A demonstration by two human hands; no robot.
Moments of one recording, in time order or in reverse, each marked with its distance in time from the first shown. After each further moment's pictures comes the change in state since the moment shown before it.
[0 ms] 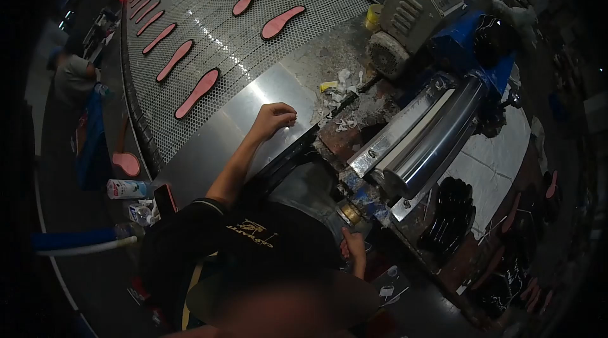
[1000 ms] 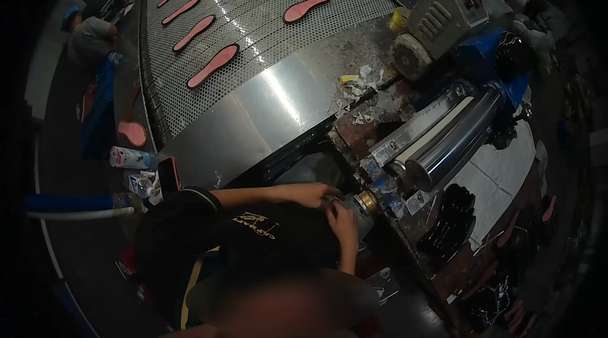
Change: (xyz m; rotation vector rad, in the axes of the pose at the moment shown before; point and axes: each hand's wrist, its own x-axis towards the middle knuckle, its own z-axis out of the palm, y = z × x) left_hand -0.143 -0.046 0.132 0.431 -0.787 -0.069; right_hand -0.078 -0.147 0.057 -0.636 0.220 -0.829
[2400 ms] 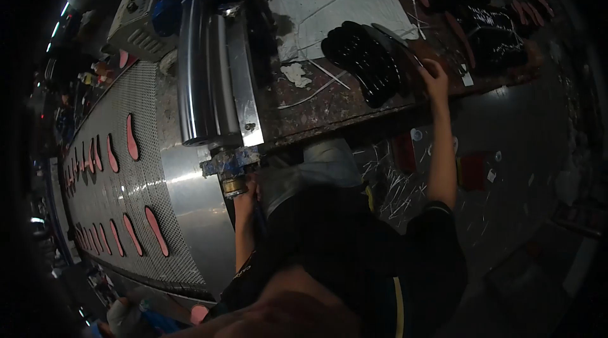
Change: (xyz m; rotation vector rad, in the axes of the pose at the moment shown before) left_hand -0.008 -0.012 -0.043 -0.211 0.343 -0.250; right_hand -0.198 0.228 -0.212 0.455 1.306 0.485
